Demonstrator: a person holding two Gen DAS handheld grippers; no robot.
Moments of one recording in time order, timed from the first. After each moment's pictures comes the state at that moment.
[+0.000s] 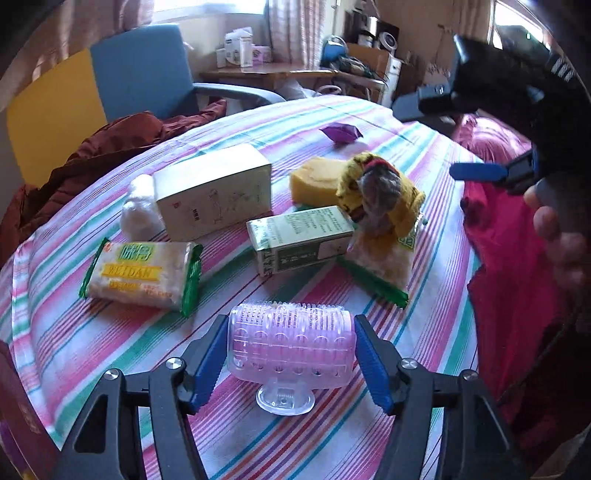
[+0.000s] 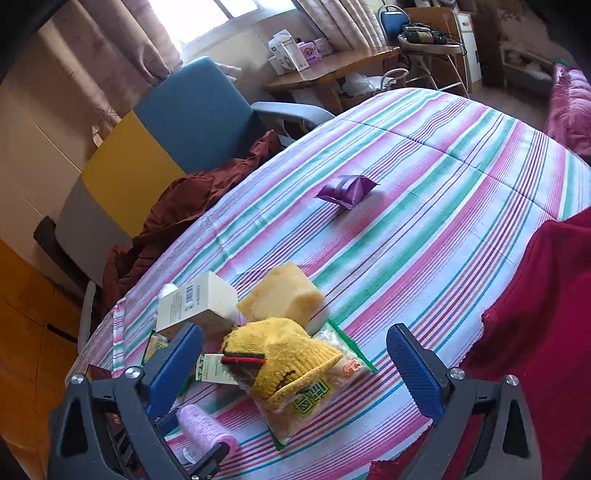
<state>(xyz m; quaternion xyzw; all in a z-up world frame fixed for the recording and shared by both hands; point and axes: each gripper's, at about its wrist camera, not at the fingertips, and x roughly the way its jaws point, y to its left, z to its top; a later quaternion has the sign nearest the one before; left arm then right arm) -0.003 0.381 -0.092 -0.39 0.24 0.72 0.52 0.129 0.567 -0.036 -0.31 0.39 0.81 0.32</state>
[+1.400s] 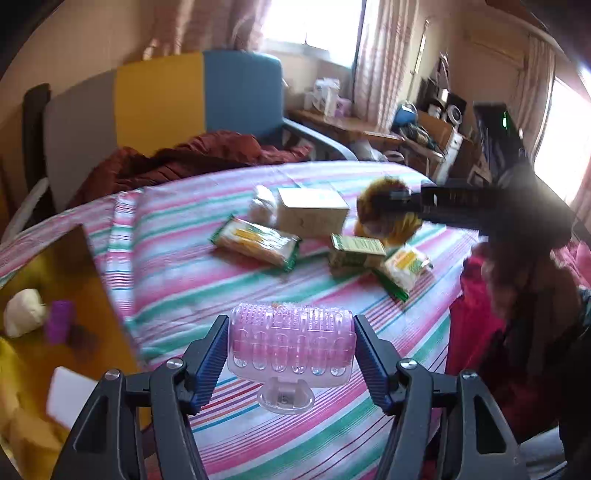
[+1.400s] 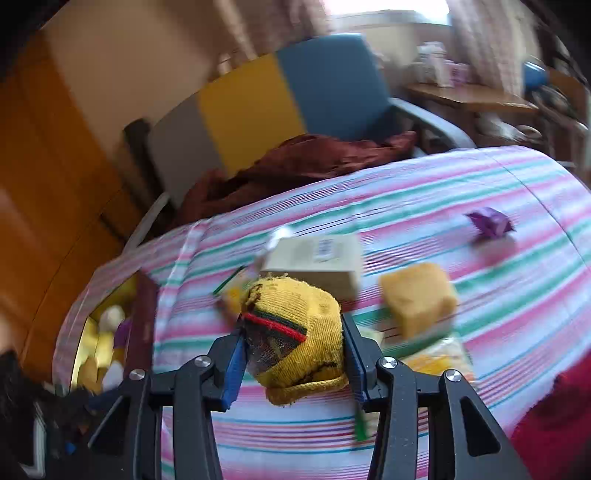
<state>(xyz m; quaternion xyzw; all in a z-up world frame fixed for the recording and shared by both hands) 0.011 0.248 -0.028 -0.37 0.11 0.82 0.42 0.069 0.481 -0.019 -0.35 0.23 0.90 0.12</state>
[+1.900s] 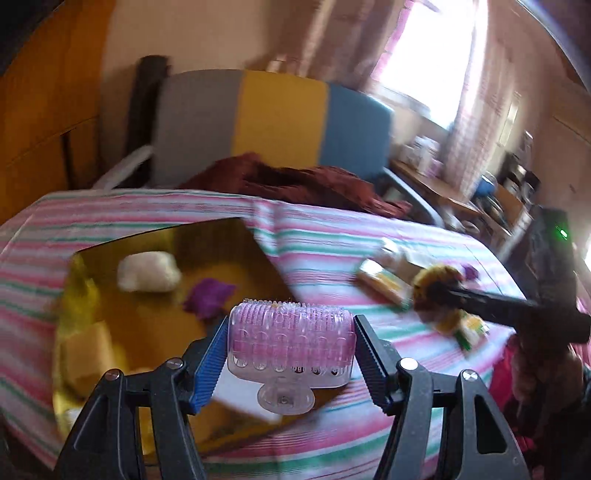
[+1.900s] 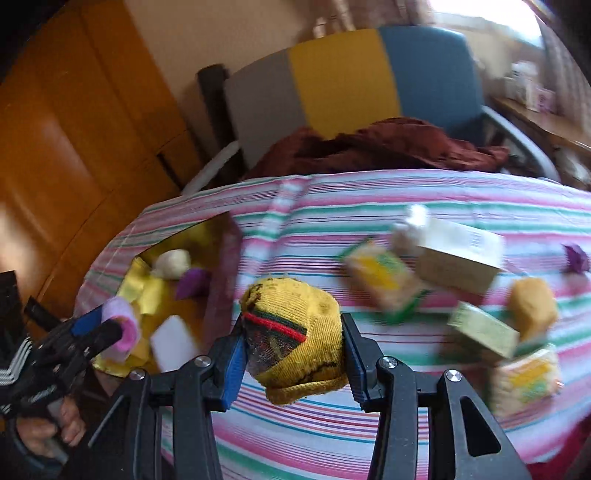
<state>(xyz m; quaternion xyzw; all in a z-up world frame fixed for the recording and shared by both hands) -0.044 0.109 0.003 -0.37 0.00 0.89 0.27 0.013 0.367 -0.008 -0.39 0.18 0.91 -0.01</state>
